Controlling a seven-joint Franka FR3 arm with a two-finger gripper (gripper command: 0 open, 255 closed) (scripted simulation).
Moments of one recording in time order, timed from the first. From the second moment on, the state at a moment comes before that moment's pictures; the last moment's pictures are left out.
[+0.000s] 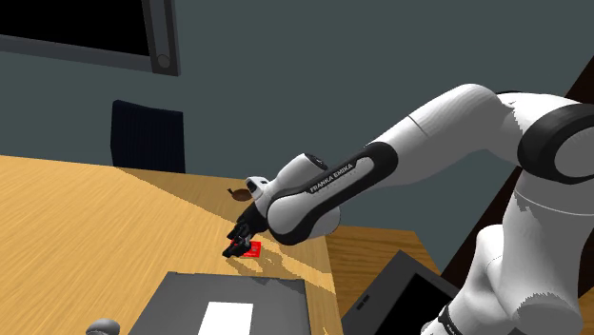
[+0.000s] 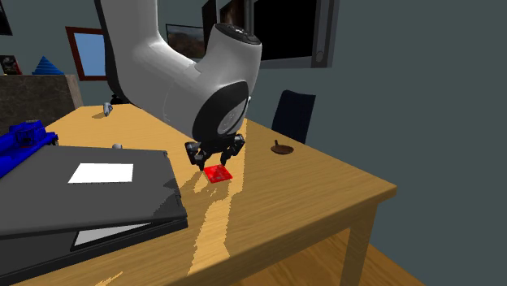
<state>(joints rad) 0.44 0.21 0.20 -2.27 0.71 3.03 -0.91</state>
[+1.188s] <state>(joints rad) 0.49 0.07 0.10 -2.26 0.48 2.86 -0.68</state>
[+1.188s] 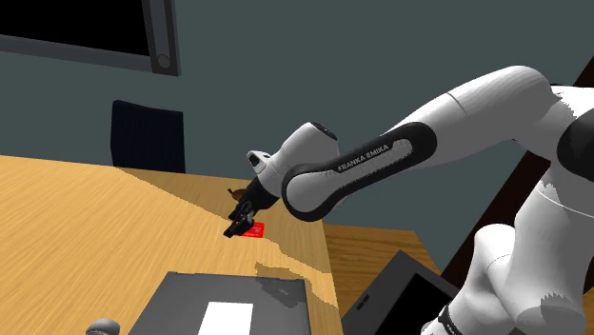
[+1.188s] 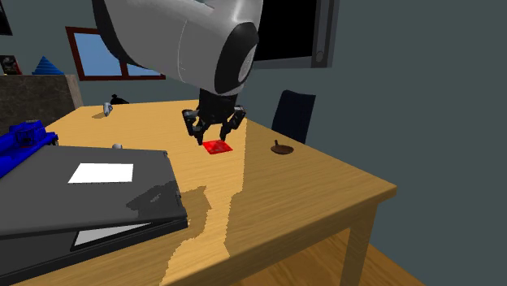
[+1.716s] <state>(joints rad) 0.46 0.08 0.07 -2.16 0.46 2.77 -0.71</state>
